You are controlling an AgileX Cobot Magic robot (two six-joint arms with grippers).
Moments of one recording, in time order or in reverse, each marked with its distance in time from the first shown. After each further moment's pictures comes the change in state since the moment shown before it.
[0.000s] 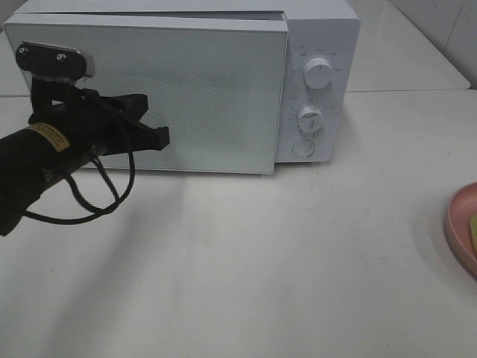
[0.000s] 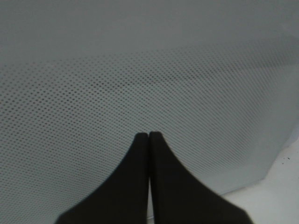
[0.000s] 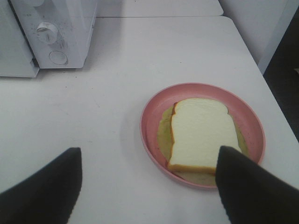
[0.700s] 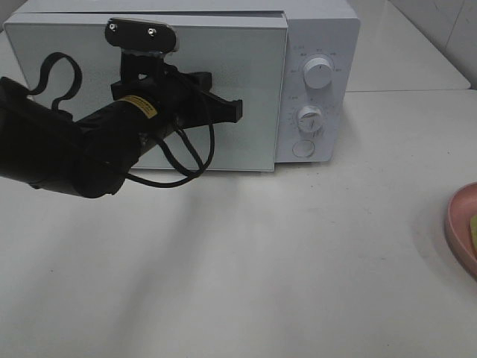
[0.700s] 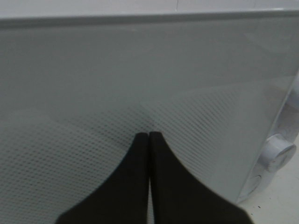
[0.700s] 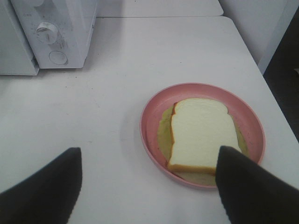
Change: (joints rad) left arm -0.141 0.157 -0.309 -0.192 0.107 0.117; right arm 0.000 0.000 0.000 0.000 0.000 0.000
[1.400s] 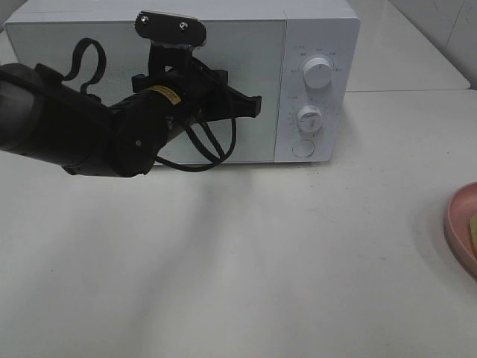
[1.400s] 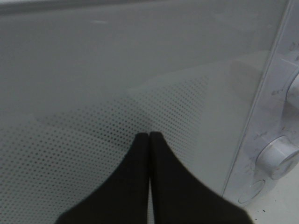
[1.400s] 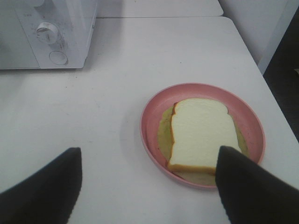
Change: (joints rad) left arm -0.018 0.057 -0.130 -0.103 0.099 0.130; right arm 0.000 0.000 0.000 0.000 0.000 0.000
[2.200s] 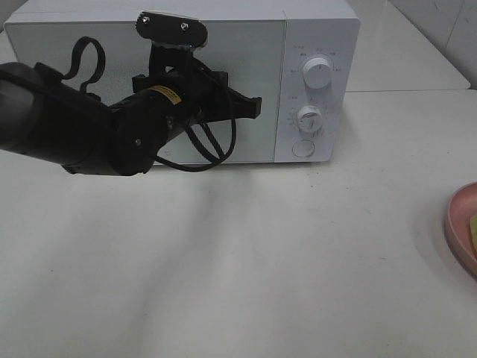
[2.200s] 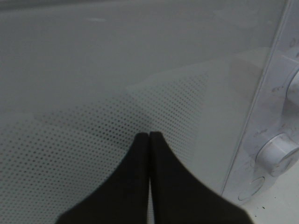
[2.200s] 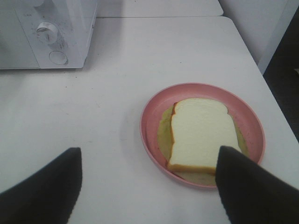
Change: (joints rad) left arm 0.000 -0.003 -0.002 0.000 0.024 0.003; right arm 0.000 0.000 0.000 0.000 0.000 0.000
